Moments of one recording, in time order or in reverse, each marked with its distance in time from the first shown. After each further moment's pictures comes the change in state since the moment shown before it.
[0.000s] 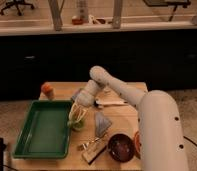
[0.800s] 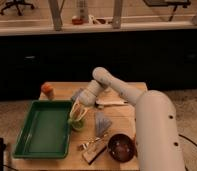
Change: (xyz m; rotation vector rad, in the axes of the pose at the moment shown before) arm 0.006 -0.003 -0.007 0.053 -0.055 0.009
